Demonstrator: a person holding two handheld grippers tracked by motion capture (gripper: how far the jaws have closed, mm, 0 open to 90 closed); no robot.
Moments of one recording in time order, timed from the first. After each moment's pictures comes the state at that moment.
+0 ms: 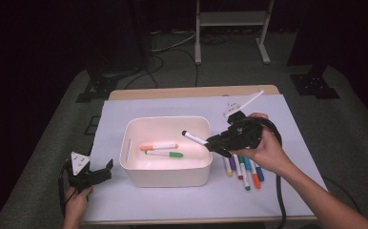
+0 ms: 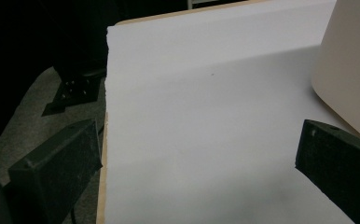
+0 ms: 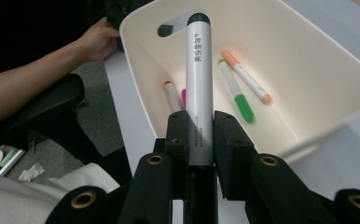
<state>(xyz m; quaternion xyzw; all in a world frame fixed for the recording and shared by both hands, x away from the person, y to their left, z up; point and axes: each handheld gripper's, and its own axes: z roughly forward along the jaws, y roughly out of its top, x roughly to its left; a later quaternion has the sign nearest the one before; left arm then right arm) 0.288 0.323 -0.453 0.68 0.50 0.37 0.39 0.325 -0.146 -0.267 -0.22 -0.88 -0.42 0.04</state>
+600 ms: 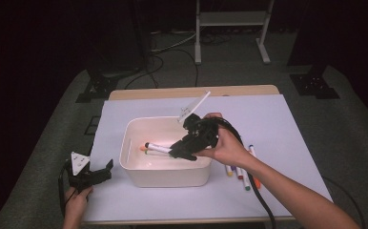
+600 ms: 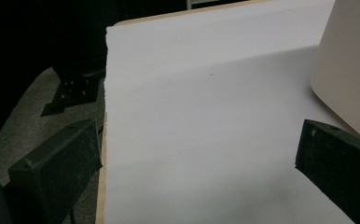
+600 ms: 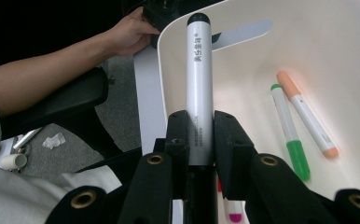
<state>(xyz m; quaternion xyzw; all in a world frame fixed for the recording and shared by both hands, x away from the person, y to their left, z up) 0.288 0.323 -0.453 0.67 0.50 0.37 0.39 0.340 -0.053 -0.279 -0.14 -0.91 -0.39 0.09</state>
